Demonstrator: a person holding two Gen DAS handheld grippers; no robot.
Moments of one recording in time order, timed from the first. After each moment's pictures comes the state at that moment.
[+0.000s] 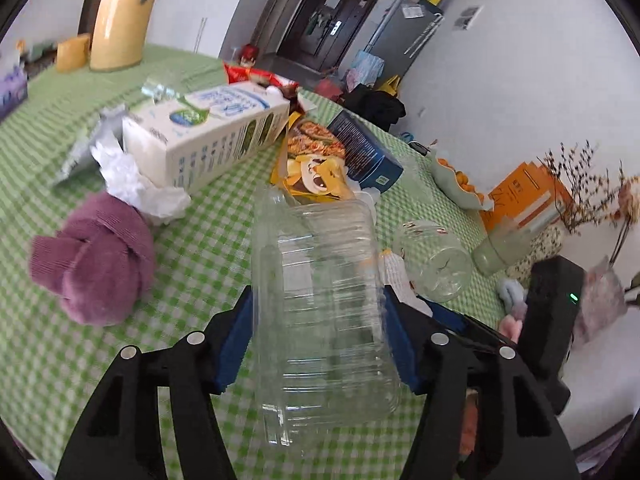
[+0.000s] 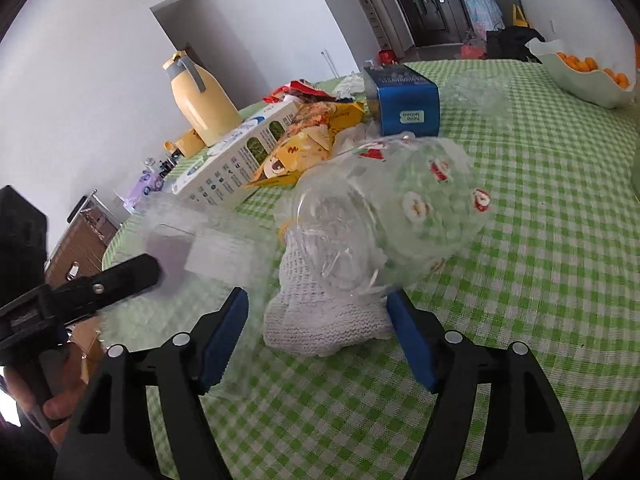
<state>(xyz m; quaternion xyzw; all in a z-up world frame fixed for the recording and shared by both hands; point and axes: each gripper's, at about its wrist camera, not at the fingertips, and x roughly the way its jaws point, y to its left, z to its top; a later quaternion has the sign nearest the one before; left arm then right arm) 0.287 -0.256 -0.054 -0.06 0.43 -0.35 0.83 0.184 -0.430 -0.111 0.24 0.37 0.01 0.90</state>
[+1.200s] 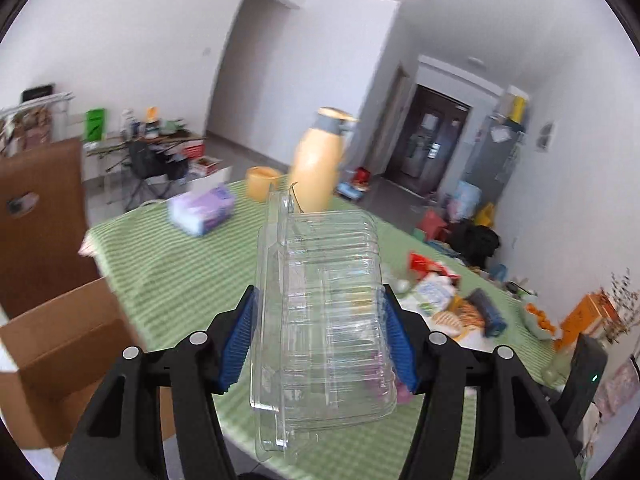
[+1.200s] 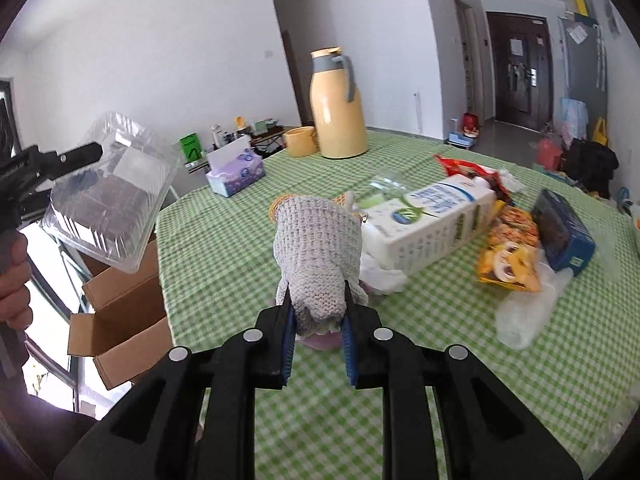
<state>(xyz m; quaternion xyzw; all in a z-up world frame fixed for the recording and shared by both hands) 0.289 0.064 0.083 -0.12 0.27 -0.13 0.95 0.238 -0.217 -0.010 0.06 0.31 0.13 0.94</state>
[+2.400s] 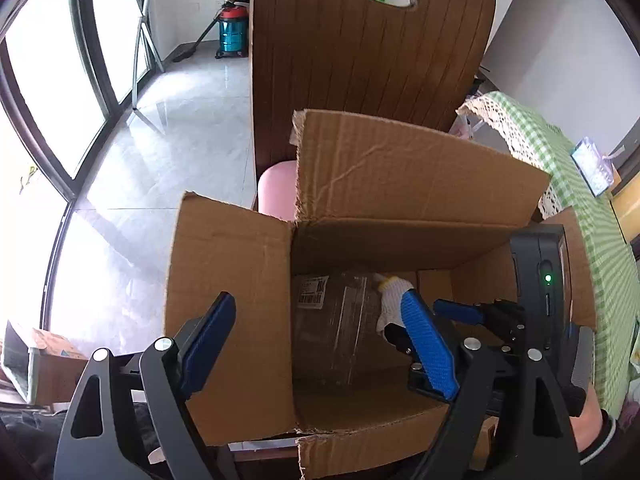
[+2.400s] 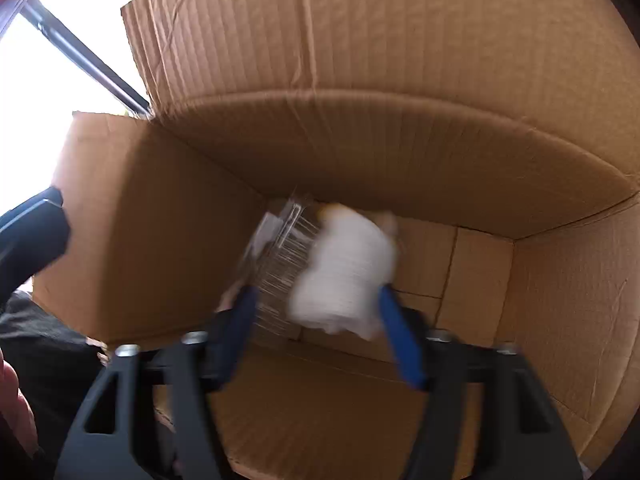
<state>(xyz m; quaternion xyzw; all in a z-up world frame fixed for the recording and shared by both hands) 0.274 0.418 -0.133 -0.25 0.45 0.26 0.82 0.412 0.310 -0.230 -0.20 0.56 0.45 0.67</state>
